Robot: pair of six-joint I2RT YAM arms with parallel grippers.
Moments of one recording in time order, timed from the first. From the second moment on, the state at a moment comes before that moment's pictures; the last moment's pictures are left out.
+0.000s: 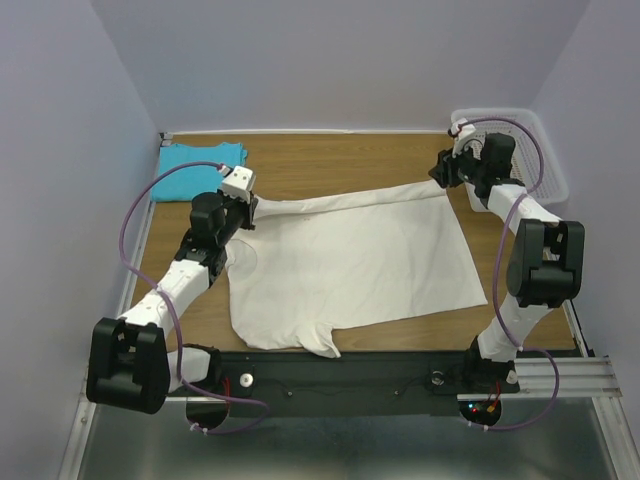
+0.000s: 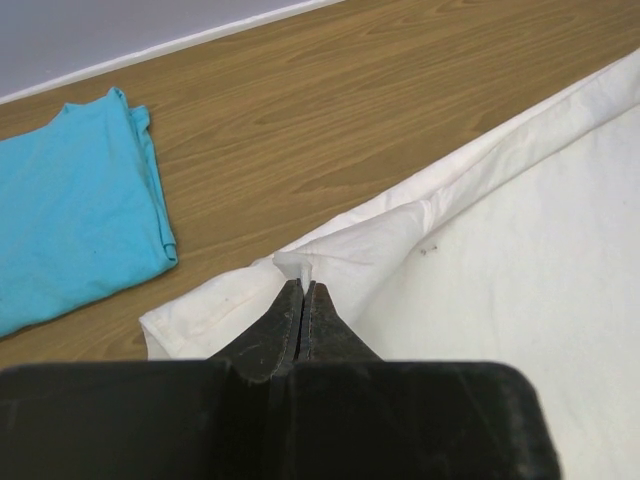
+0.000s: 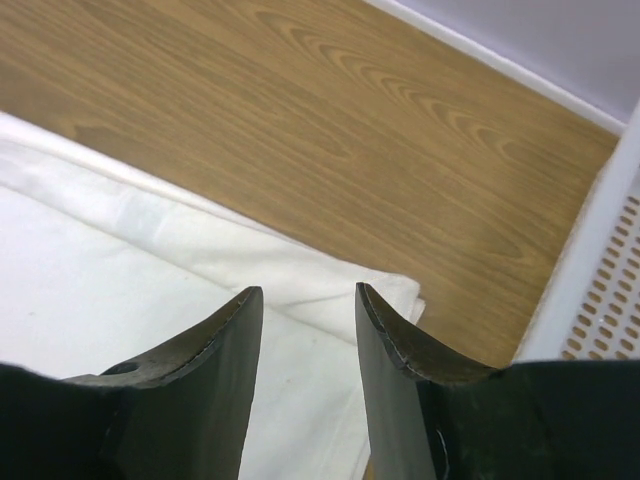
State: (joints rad) left arm -0.21 1.20 0.65 0.33 0.18 0.08; right arm -0.09 1.79 1.26 0.08 -0.59 -0.33
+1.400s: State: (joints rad) left arm -0.27 1.16 0.63 0.17 0.19 0.10; right arm -0.09 1.63 1.07 -0.02 -0.72 -0.19
